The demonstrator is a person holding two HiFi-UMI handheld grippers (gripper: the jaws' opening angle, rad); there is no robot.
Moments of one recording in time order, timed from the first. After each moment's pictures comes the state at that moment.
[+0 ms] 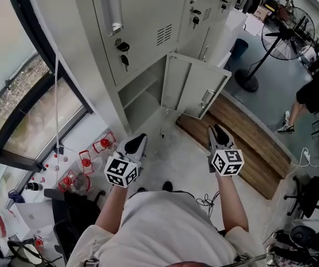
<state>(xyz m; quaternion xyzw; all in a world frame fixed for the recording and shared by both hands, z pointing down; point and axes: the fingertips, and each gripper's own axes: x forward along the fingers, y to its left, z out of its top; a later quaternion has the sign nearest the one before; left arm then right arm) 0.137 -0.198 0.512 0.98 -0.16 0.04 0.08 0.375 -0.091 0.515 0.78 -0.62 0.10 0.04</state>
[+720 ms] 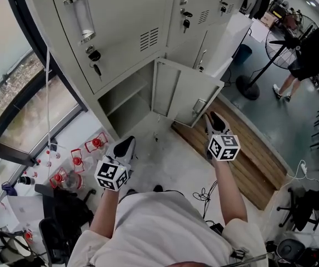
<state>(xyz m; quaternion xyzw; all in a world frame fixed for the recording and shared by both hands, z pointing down) 0.172 -0.214 0.525 0.97 -0.23 0.05 0.08 0.474 -0.161 0.516 0.76 -0.65 0.09 0.05</state>
